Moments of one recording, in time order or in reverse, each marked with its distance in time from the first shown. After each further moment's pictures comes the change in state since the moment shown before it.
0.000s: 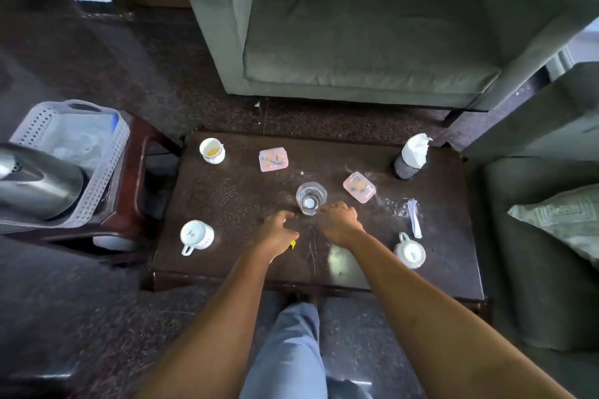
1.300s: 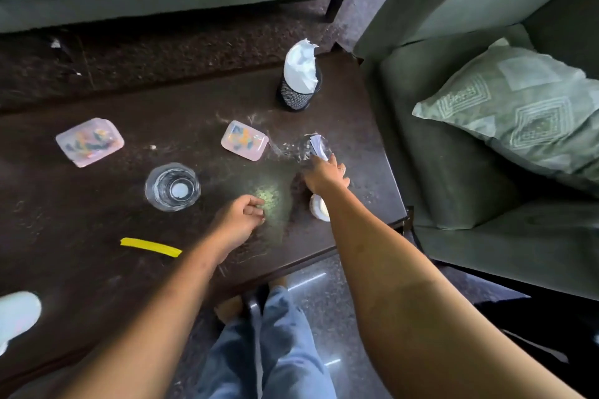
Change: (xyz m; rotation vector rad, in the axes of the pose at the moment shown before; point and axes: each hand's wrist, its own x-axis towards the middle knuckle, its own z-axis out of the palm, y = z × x) left_hand 0.103 0.035 0.149 0.042 -0.443 0.042; right_hand 0.098 0.208 0.007 0.325 0.136 0.656
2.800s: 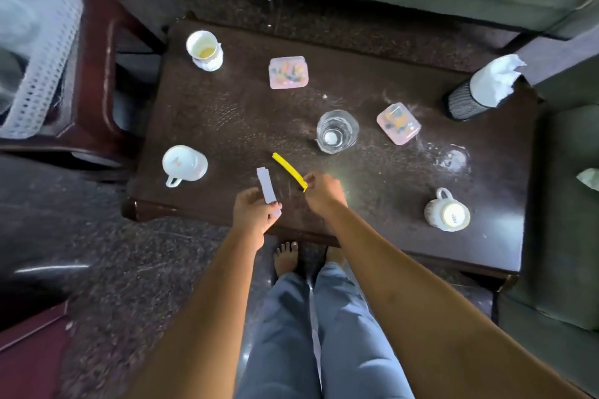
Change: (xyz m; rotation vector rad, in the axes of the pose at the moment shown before) left_hand -0.108 -0.155 -0.068 -1.030 0.606 -0.321; right_hand -0.145 -0.108 0.170 -0.002 -0.230 -0.469
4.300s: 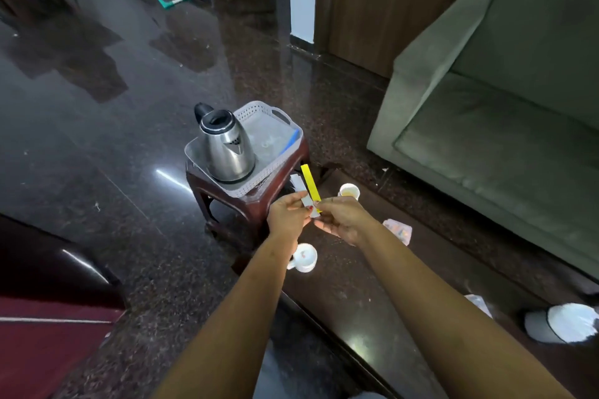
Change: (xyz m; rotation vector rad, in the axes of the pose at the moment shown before) left_hand -0.115 0.190 -0.165 -0.485 0.110 0.493; right_hand -0.157 -0.307 -0.014 0.493 -0.506 -0.230
